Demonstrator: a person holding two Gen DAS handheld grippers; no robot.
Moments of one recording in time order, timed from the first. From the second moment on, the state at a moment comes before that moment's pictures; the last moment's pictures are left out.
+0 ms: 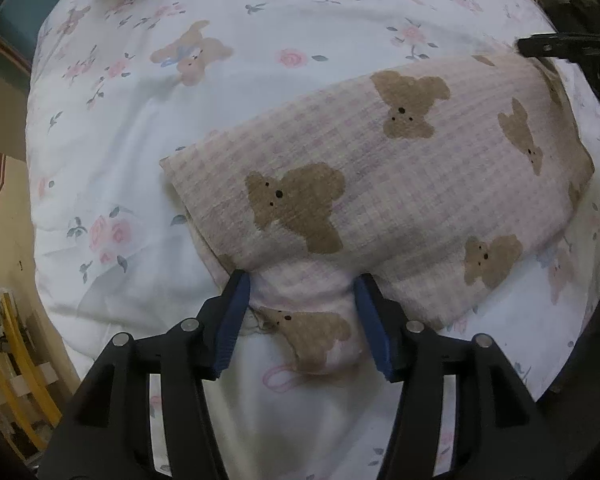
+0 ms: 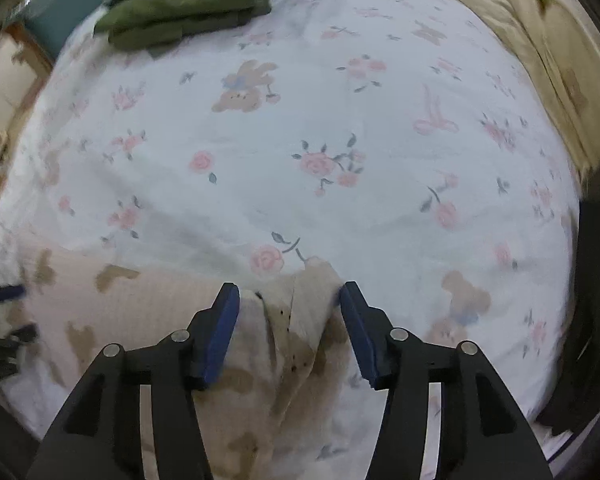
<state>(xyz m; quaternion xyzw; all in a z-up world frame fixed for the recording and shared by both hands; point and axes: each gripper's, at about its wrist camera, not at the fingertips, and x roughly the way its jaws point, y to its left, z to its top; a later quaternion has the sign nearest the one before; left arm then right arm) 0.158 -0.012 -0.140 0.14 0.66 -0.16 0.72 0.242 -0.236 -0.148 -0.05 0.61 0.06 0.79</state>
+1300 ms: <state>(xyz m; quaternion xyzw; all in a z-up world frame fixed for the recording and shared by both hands) 0.180 0.019 -0.131 -0.02 0.62 -0.19 0.76 0.187 -0.239 -0.182 0.10 0.63 0.20 0.74</state>
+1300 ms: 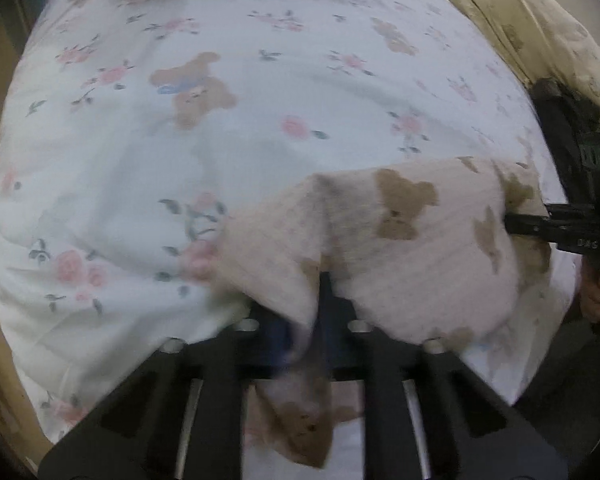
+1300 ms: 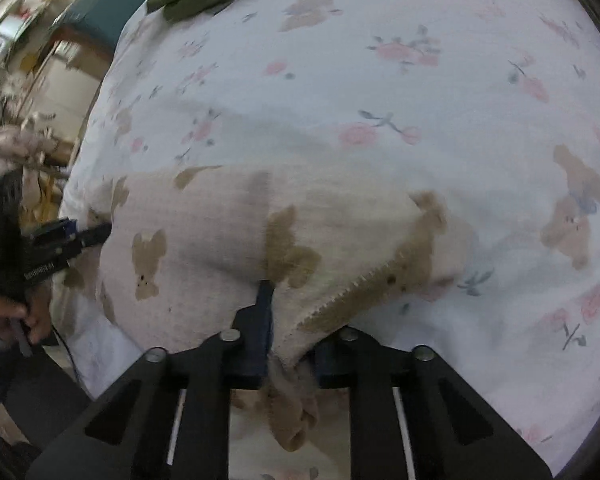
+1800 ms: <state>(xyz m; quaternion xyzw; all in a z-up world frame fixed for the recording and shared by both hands) 0.260 0.058 0.030 -0.07 0.50 -0.19 0.84 0.254 -0.236 -0.041 0.13 0.46 0.24 0.84</state>
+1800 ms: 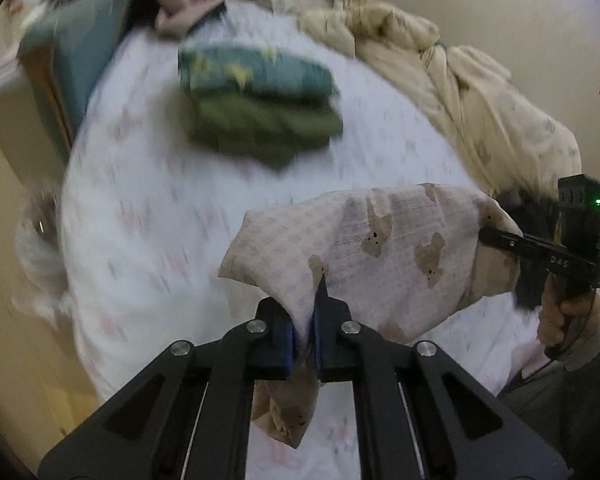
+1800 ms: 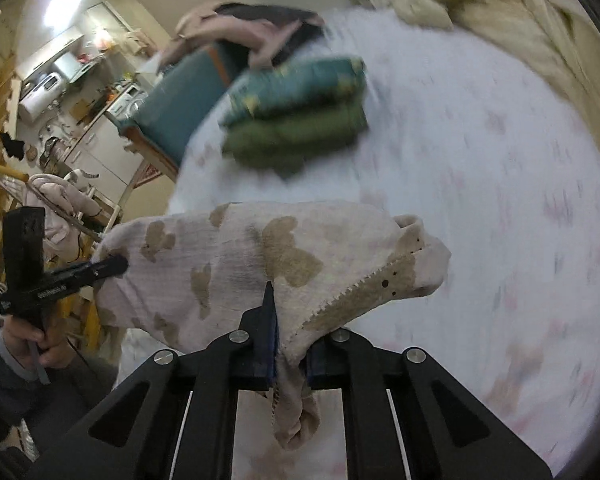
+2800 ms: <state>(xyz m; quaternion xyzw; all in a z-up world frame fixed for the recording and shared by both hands) 0.602 0.103 -0.100 -0.02 0.53 -0.03 0.85 0.627 -0.204 -0.130 0.09 0.50 0.11 0.85</state>
